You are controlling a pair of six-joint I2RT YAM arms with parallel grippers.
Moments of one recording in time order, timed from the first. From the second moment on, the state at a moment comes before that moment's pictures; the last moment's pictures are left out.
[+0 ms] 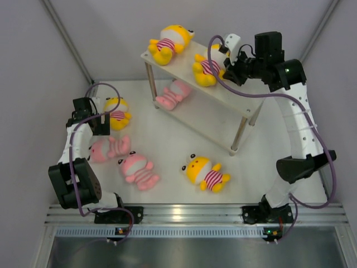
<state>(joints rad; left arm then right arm) 0.28 1.44 1.10 -0.55 -0.09 0.24 0.35 1.68 2.20 -1.07 -0.39 -0.57</state>
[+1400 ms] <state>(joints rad) 0.28 1.44 1.10 -0.62 0.01 0.27 0.35 1.13 1.75 -0.51 -0.36 -0.25</state>
